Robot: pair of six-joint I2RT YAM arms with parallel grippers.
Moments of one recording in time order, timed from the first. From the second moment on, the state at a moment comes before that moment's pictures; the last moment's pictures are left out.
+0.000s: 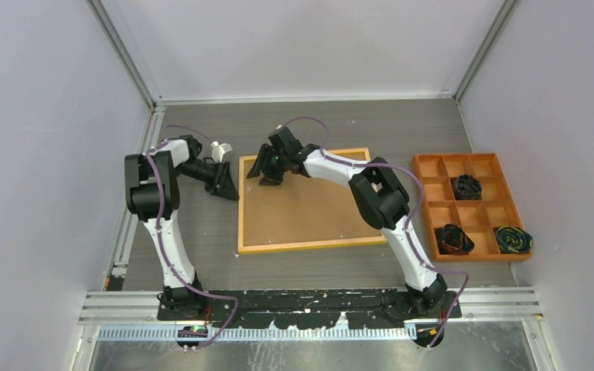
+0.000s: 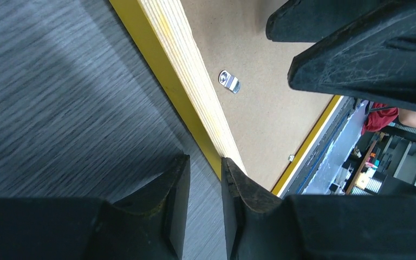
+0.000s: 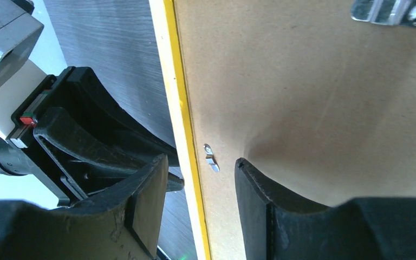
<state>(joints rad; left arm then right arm) 0.10 2.12 1.41 -0.95 0.85 0.42 0.74 2.33 1.81 -0.24 -0.27 1.02</state>
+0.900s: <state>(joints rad) 0.10 2.12 1.41 -0.95 0.85 0.41 0.79 2.40 1.86 -0.20 -0.31 1.06</state>
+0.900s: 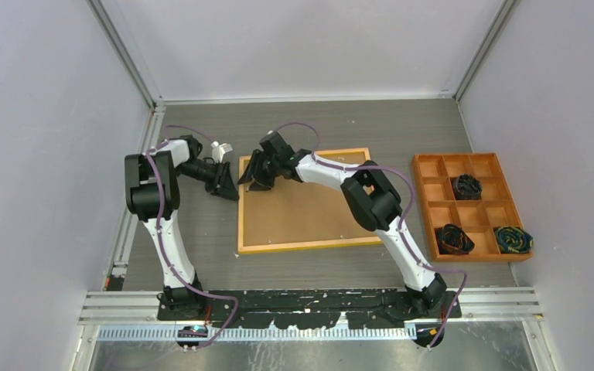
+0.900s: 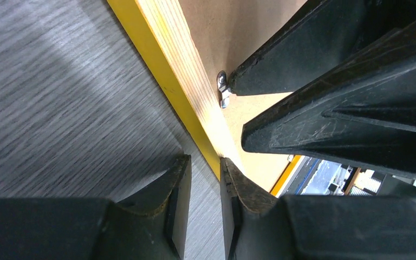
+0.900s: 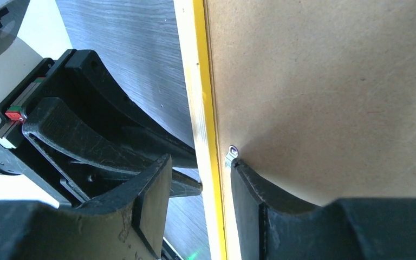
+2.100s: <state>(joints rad) 0.08 2.01 1.34 -1.00 0.72 0.59 0.47 1.96 1.36 -0.10 -0.30 1.07</state>
